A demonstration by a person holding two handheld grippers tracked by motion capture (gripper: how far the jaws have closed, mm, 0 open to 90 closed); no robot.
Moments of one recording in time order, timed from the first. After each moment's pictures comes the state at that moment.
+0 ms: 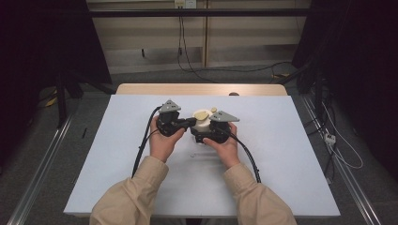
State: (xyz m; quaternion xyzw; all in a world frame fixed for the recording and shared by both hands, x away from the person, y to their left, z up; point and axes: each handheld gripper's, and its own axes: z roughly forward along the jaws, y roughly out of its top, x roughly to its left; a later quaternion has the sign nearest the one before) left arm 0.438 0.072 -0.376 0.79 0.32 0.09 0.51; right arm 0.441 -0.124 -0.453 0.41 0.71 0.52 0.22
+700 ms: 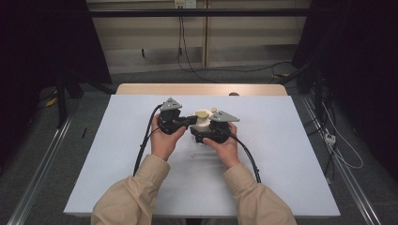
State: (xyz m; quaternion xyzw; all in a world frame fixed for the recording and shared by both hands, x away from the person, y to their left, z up) left arm 0.440 0.068 -0.372 0.79 0.32 0.09 0.51; right arm 0.441 -0.124 -0.453 0.41 0.71 0.52 0.22
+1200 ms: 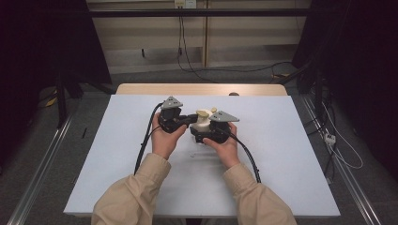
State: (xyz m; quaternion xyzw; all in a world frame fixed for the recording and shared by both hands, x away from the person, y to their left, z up) left arm 0.442 0.065 -0.367 0.79 0.32 0.09 0.51; right arm 0.441 -0.124 -0.453 0.41 0.71 0.52 0.23
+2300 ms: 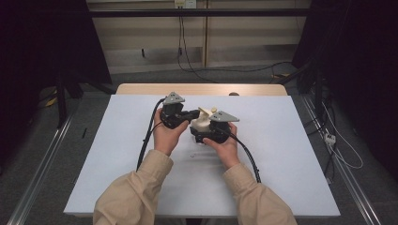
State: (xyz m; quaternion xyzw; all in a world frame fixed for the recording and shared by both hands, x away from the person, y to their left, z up) left arm 0.448 0.058 -0.357 0.79 0.32 0.10 0.52; right arm 0.441 -0.124 -0.454 0.41 0.71 0.52 0.23
